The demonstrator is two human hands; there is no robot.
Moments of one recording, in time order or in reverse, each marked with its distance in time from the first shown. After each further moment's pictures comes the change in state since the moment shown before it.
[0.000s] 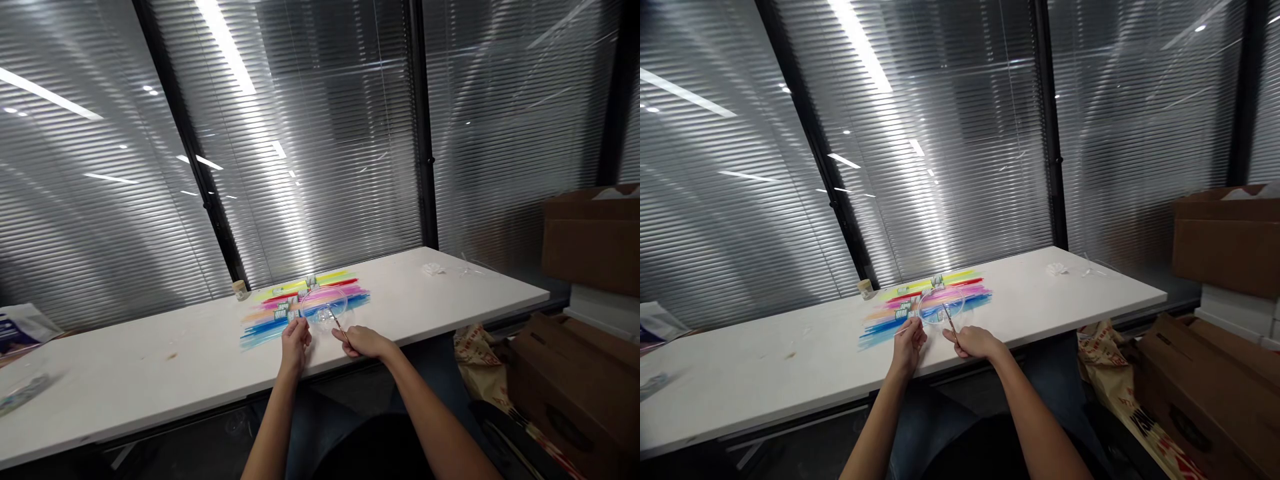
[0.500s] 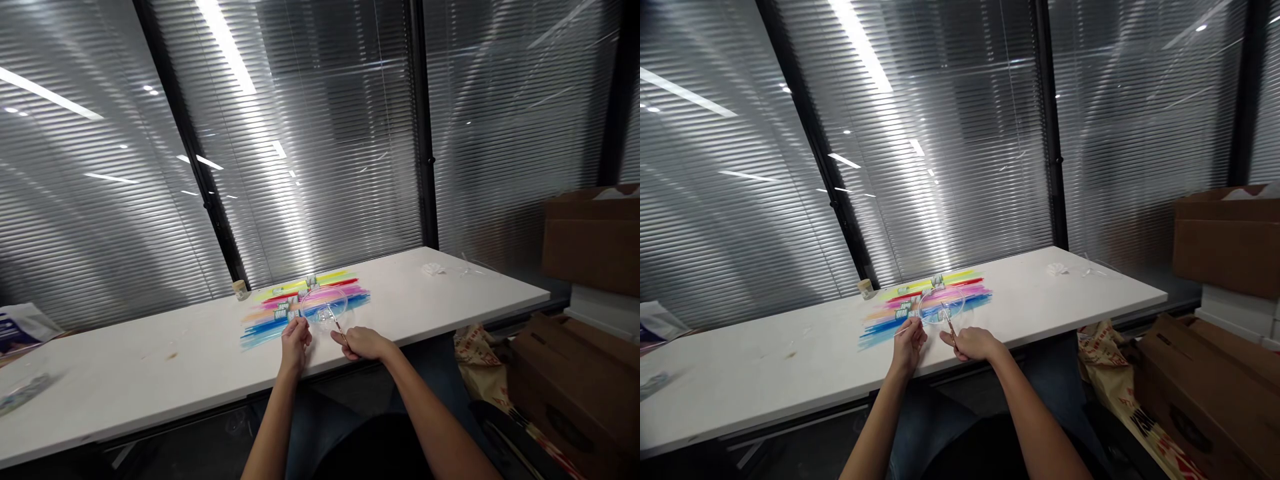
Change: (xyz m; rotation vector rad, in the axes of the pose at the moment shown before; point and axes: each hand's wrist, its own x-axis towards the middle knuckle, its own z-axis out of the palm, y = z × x) left_hand -0.002 0.003 0.001 -0.012 -0.006 -0.001; right_hand -0.006 -0.011 -0.001 -0.076 -0.016 0.017
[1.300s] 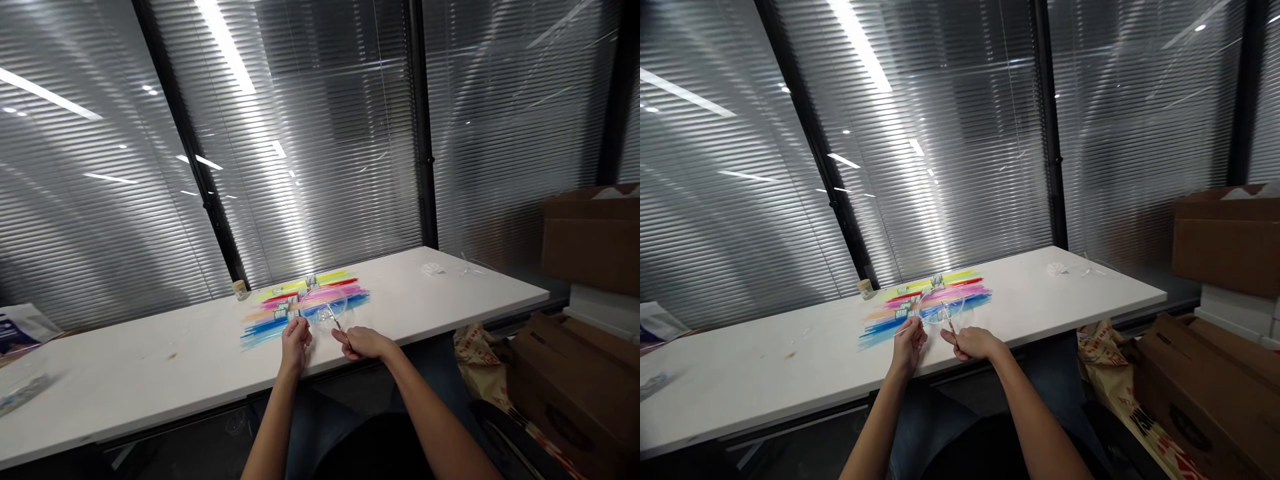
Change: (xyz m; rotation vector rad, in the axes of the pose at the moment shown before) left_hand -0.001 0.001 0.002 -0.010 -0.003 -0.005; right_hand -0.002 -0.003 -0.004 -0.011 -0.073 -0.033
